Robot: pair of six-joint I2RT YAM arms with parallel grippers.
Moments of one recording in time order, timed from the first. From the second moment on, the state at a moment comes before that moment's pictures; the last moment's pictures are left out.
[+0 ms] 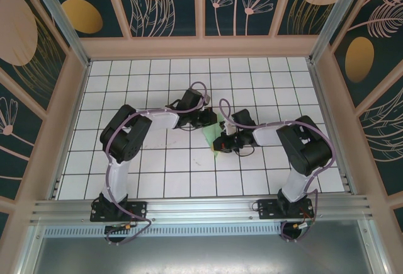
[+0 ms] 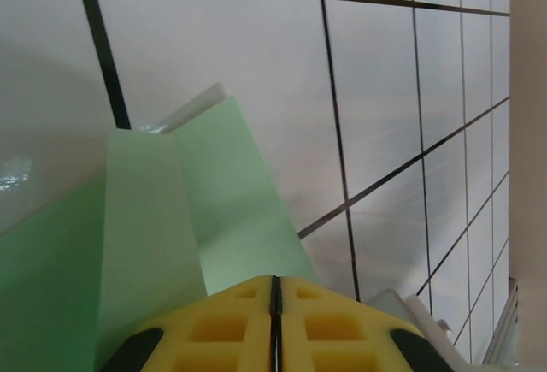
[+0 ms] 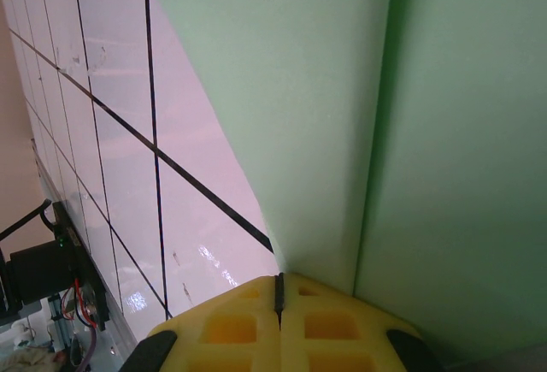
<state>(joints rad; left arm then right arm) -0.64 2.08 1.24 0.04 0.49 -0.80 0.52 1.74 0.70 -0.01 -0.73 0.54</state>
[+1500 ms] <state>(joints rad) -0.65 2.23 1.51 -0.23 0.37 -0.62 0.51 1.72 0.65 0.04 -0.72 0.52</state>
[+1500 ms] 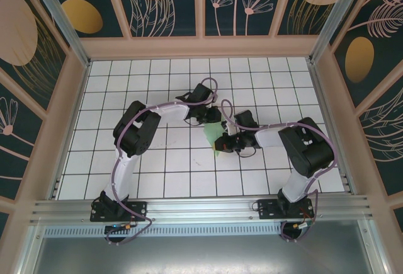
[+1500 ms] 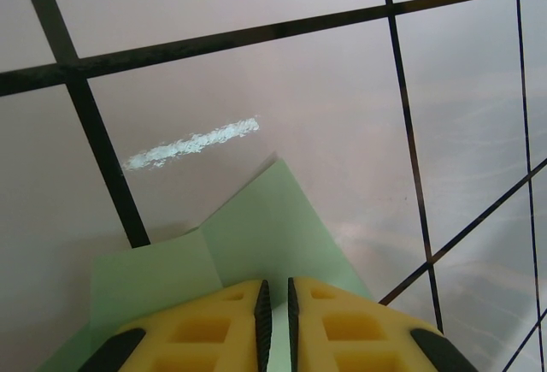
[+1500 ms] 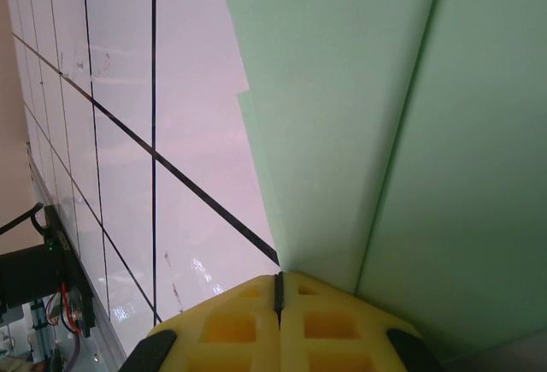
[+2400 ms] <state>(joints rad) -0.63 2.30 1.65 -0.28 0.32 -0.63 0.50 1.72 0.65 0.04 -0.71 0.51</state>
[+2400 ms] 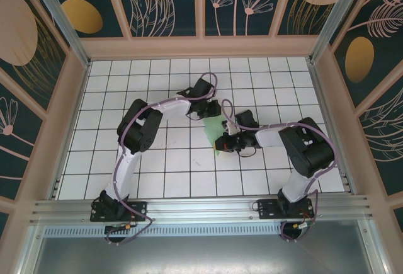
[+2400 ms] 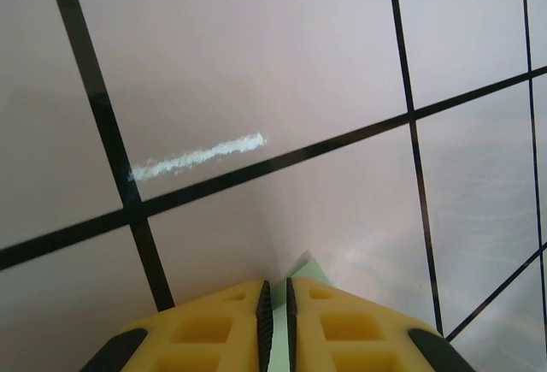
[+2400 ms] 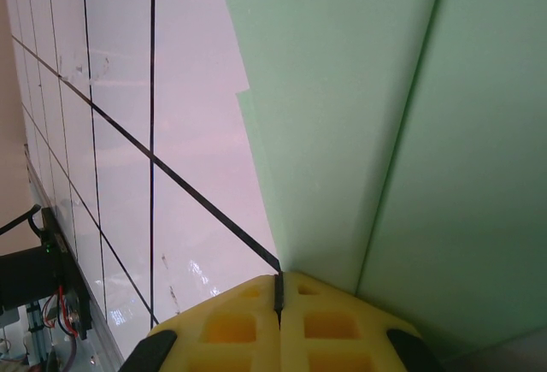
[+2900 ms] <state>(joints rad) -0.56 2.29 1.68 -0.24 0.20 -0.61 0.50 1.72 0.66 0.03 -0.72 0.51</state>
